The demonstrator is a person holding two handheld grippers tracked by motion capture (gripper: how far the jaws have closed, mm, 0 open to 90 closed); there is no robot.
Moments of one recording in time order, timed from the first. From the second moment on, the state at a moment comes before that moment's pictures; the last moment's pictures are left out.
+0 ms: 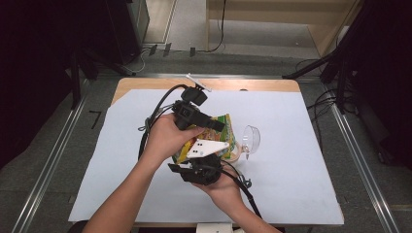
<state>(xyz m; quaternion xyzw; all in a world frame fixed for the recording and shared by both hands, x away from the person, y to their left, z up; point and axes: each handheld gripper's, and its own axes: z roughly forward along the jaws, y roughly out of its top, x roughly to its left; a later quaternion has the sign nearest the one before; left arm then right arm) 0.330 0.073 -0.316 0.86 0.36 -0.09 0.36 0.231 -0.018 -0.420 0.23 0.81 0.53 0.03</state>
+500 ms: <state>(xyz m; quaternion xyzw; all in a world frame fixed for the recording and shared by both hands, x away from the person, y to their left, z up) 0.320 0.068 -0.310 0.86 0.35 -0.07 0.36 0.229 -0.017 -0.423 0.23 0.80 0.55 0.03</state>
